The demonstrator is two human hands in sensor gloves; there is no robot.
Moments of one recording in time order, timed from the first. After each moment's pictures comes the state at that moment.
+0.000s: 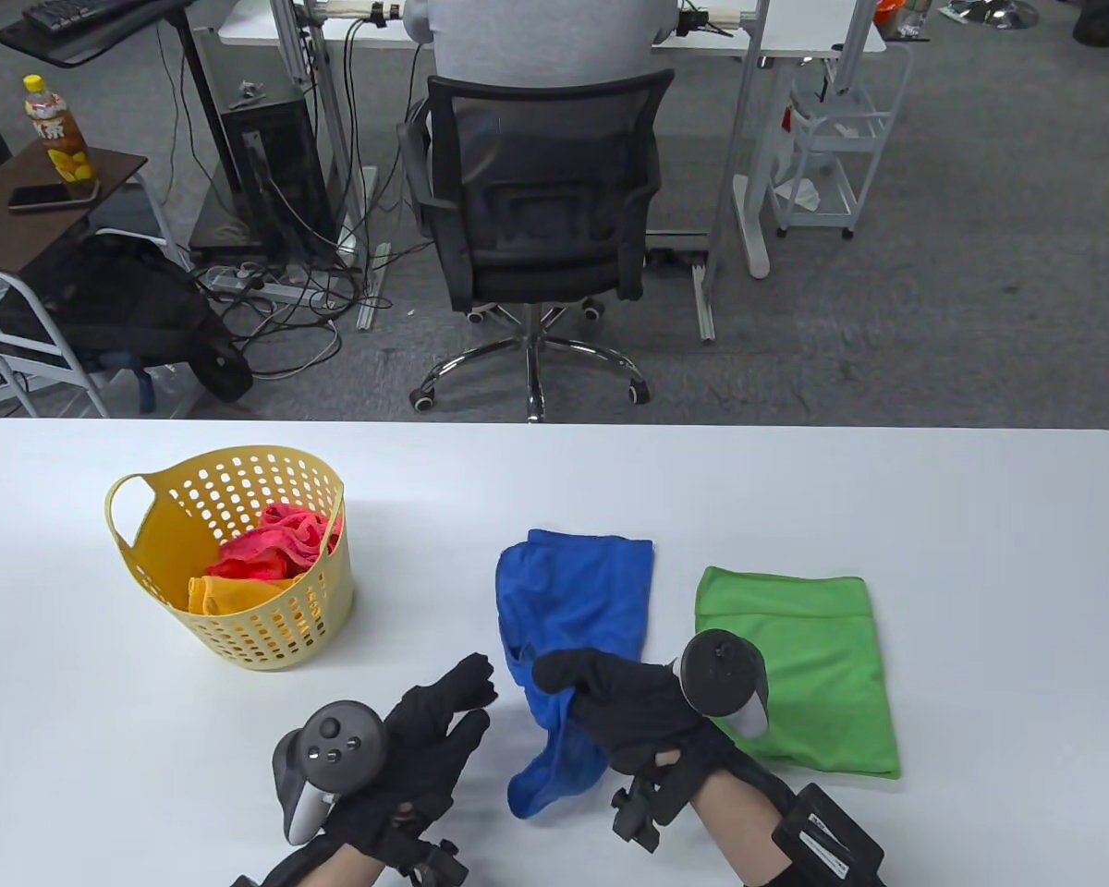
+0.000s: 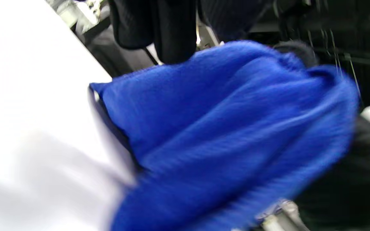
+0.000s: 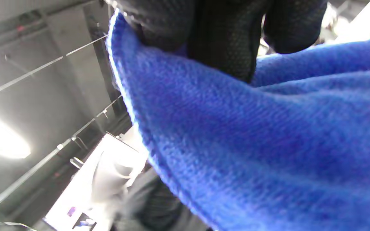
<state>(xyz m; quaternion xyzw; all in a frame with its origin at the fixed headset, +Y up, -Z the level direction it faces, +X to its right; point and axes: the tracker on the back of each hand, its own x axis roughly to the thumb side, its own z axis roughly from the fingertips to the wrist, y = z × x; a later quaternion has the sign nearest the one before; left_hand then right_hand) -0.183 -0.740 -0.257 0.01 -0.14 0.42 0.90 0.077 -0.712 -0.311 0.35 0.09 0.73 0.58</state>
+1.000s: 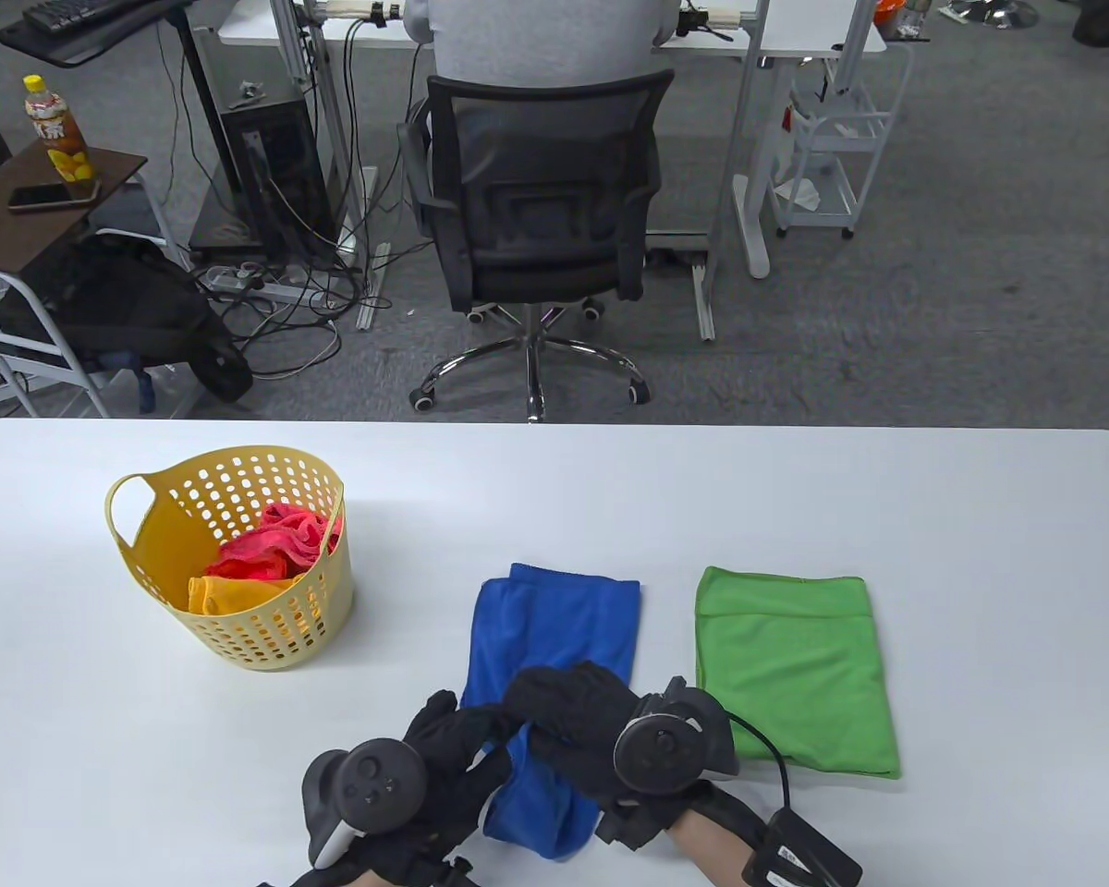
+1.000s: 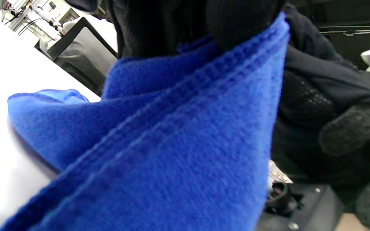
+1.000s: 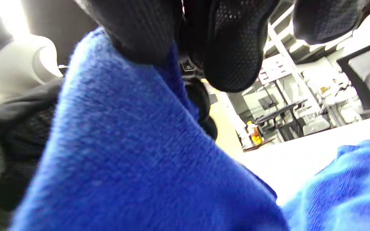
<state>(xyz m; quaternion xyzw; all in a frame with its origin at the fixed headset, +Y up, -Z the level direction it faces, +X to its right) -0.161 -0.738 -0.241 0.04 -0.18 0.38 0.91 0.053 -0.710 -0.276 0.41 -0.12 0.85 0.31</state>
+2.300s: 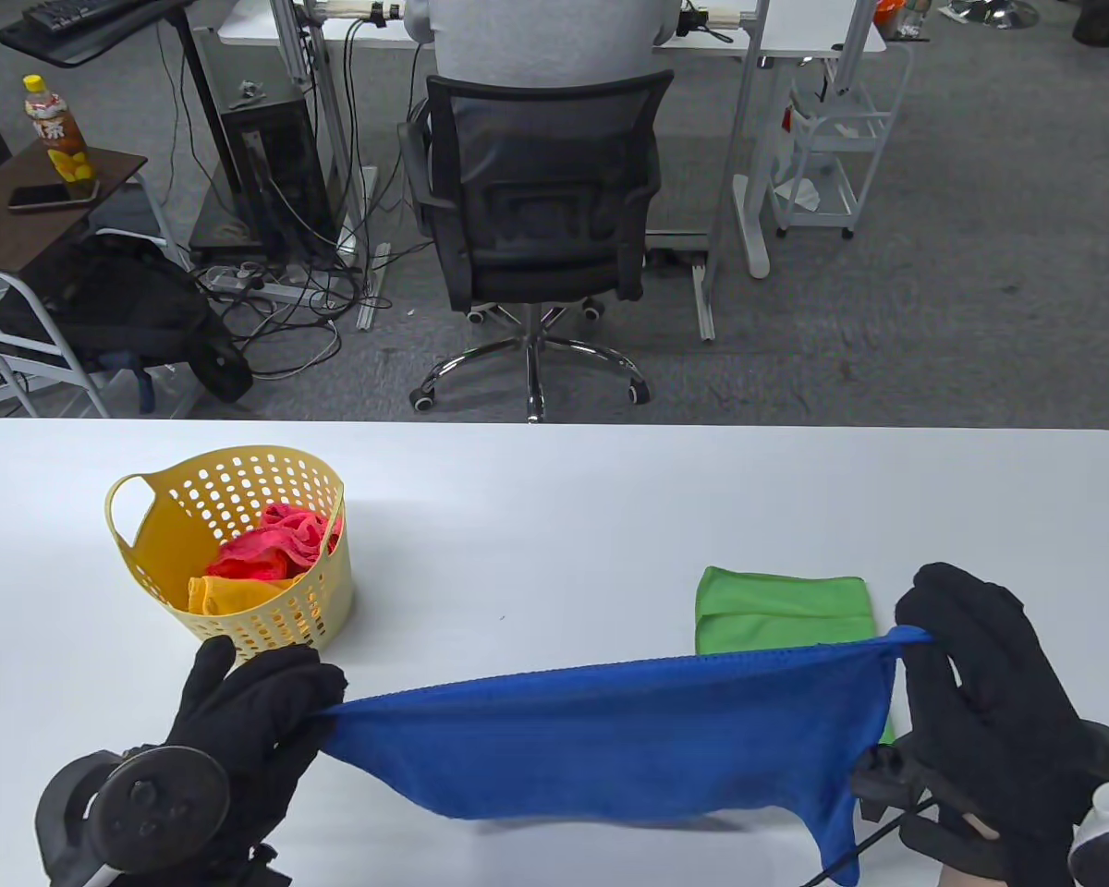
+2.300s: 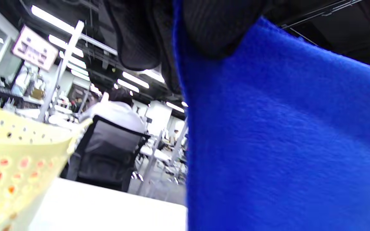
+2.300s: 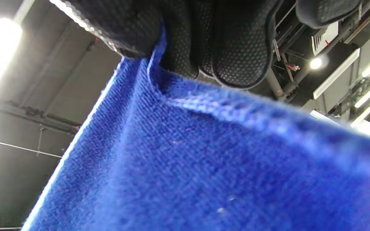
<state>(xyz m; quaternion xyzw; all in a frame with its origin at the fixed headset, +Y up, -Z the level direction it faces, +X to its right) -0.268 -0.562 -0.188 0.16 -0.13 0.20 0.96 0.264 -0.514 -0.187 0.16 -0.43 0.79 0.41</state>
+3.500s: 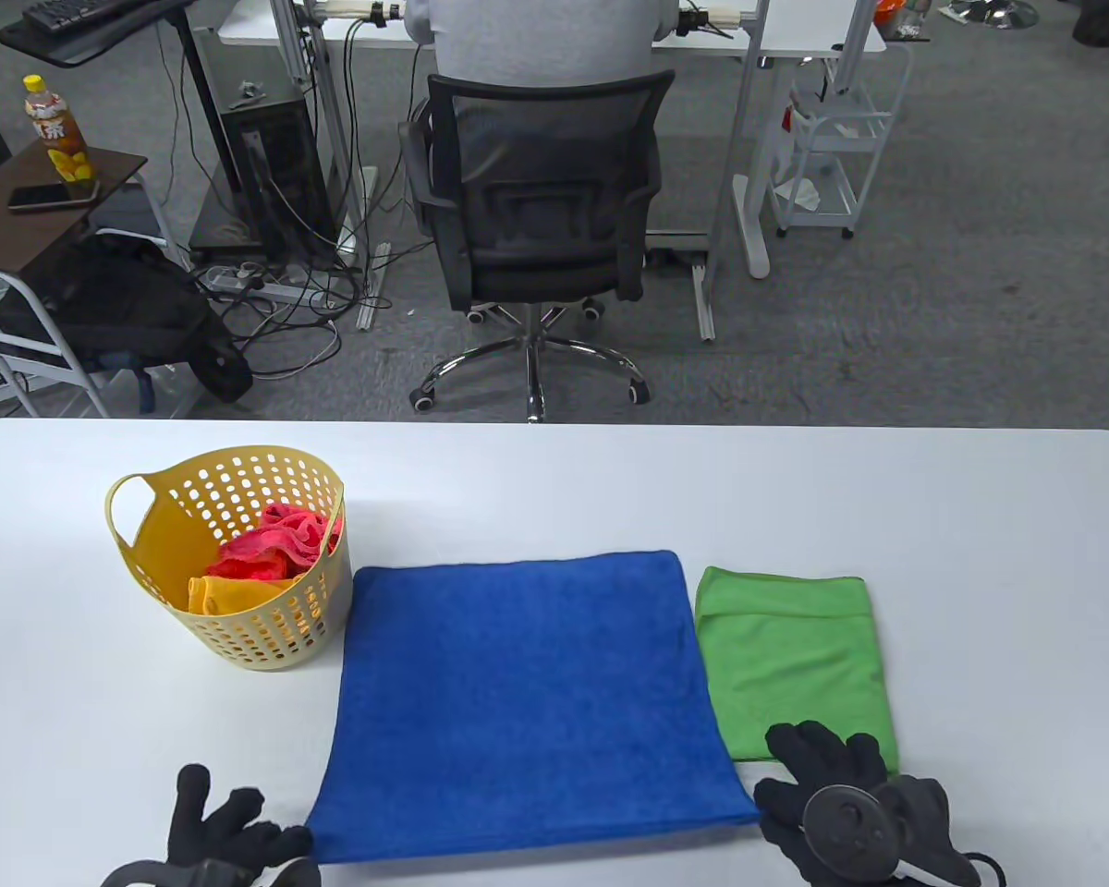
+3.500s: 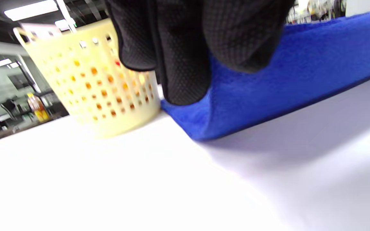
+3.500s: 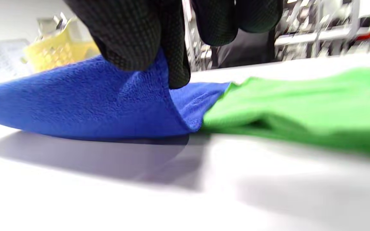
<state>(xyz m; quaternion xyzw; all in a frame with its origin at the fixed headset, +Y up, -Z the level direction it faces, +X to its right) -0.260 -0.698 -0.142 -0.06 -0.11 -0.15 0.98 0.226 -0.725 -0.203 0.23 0.07 0.96 0.11</state>
